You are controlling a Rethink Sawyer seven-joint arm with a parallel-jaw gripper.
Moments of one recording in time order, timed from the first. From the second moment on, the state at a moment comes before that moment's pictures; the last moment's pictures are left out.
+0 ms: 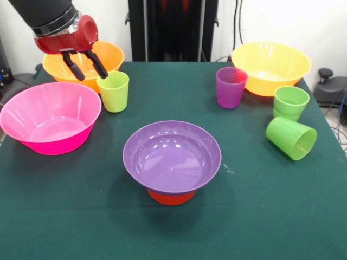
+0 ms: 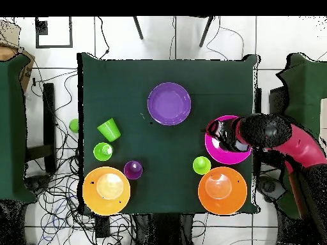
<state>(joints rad) -1.03 -0.60 0.64 1.62 -0.29 0.96 1.76</state>
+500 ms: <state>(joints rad) -1.00 -0.57 0.64 1.63 -0.30 0.96 1.76</state>
